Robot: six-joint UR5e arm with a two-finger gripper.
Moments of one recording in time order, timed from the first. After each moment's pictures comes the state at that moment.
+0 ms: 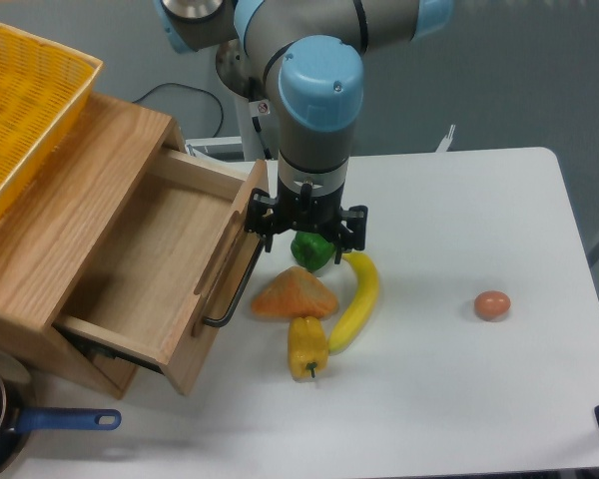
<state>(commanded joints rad) 2.44 -1.80 -1.46 -1.39 1.47 0.55</state>
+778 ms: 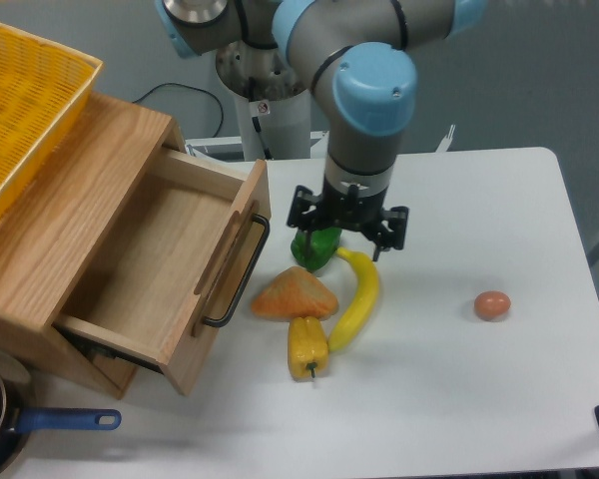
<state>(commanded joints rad) 2.55 -1.81 -1.47 -1.39 1.53 0.84</state>
